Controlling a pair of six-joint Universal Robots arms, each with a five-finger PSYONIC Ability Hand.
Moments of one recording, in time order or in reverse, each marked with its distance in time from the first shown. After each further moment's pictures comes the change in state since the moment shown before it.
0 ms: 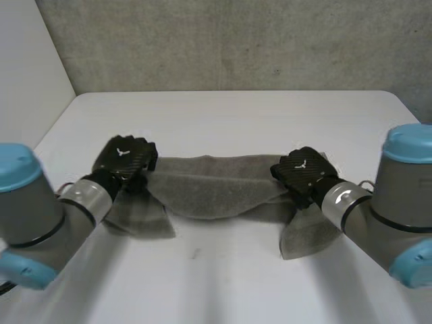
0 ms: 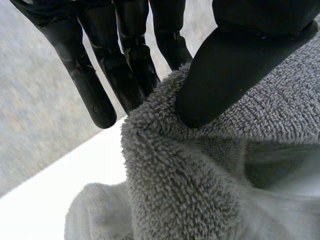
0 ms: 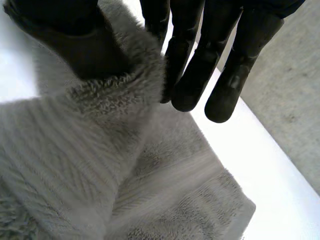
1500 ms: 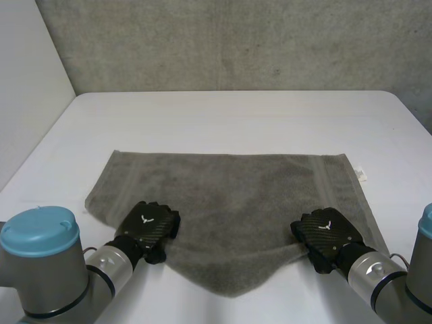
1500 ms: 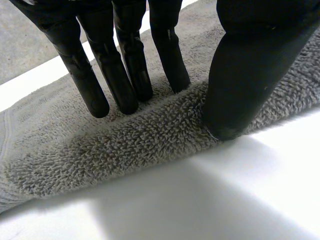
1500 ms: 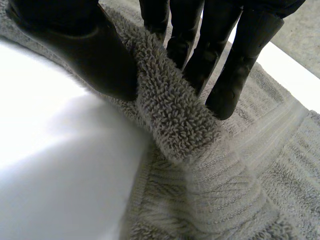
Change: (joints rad) left arm -0.140 -0.022 -0.241 0.012 -0.095 0.019; right arm -0.102 -0.198 0.506 -0.156 -0.023 0.099; left_hand -0.302 -0.312 -0.312 -0.311 -0.319; right_hand 0.149 0.158 0.142 0.154 0.148
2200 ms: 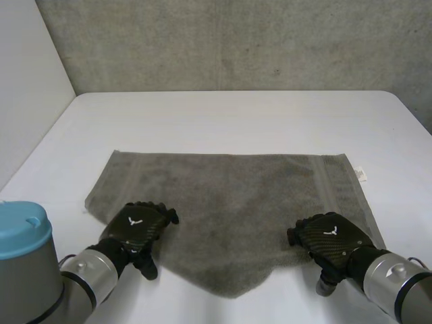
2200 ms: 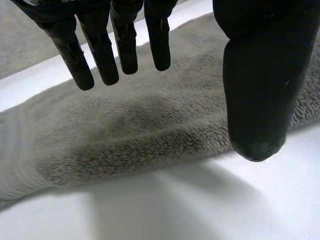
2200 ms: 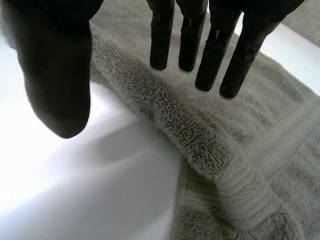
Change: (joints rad) left arm 0.003 0.191 -0.042 -0.183 -0.015 -0.074; right arm -0.011 -0.154 -0.040 0.312 -0.046 0.000; left_hand -0.454 -0.457 -0.456 -0.457 -0.450; right_hand -0.810 -0.815 -0.801 -0.820 -0.815
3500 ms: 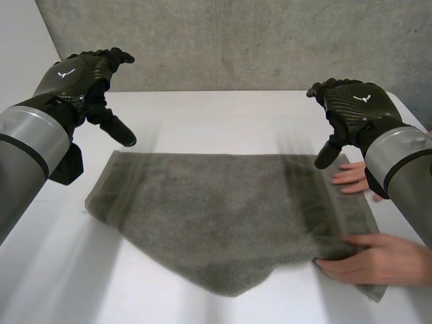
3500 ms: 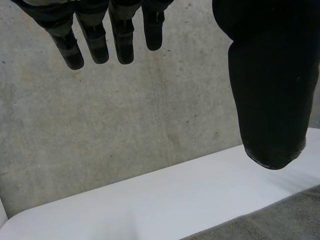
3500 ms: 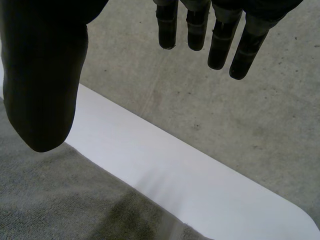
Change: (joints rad) left arm 0.012 0.147 0.591 -0.314 -0.212 -0.295; right arm 0.139 0.053 -0.559 0.007 0.349 0.375; left_hand -0.219 -0.109 -0.222 -0.221 -0.211; right_hand -0.272 -0.244 -0.266 -0.243 -0.273
